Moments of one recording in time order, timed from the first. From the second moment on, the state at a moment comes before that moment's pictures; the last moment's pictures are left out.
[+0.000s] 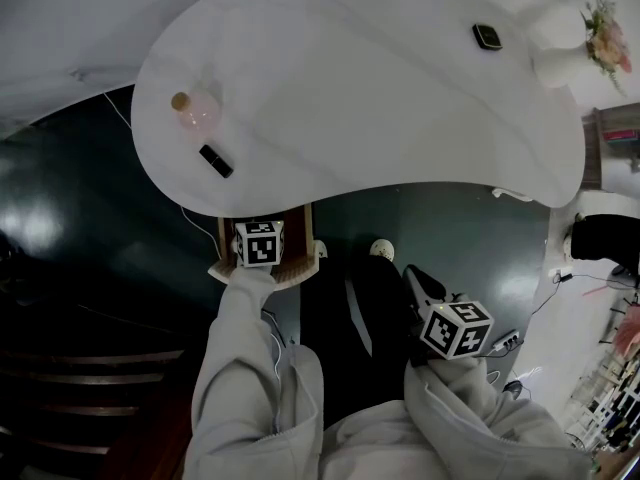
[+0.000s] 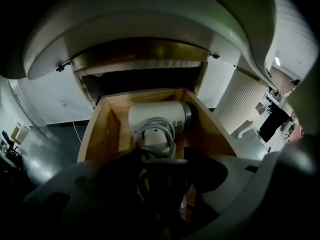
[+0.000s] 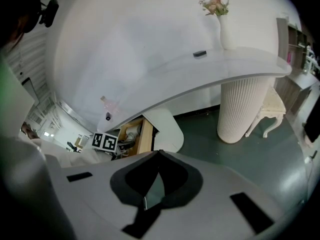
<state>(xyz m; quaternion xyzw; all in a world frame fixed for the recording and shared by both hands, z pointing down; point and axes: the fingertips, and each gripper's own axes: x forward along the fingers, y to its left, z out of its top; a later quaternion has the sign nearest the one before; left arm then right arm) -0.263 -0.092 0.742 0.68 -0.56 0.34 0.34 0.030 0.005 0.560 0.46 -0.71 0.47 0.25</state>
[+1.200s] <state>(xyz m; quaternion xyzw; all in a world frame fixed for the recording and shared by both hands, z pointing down) -0.246 -0.082 0.792 0.68 -0.52 0.37 0.37 0.027 0.017 0.581 0.44 -0.70 0.50 0.27</state>
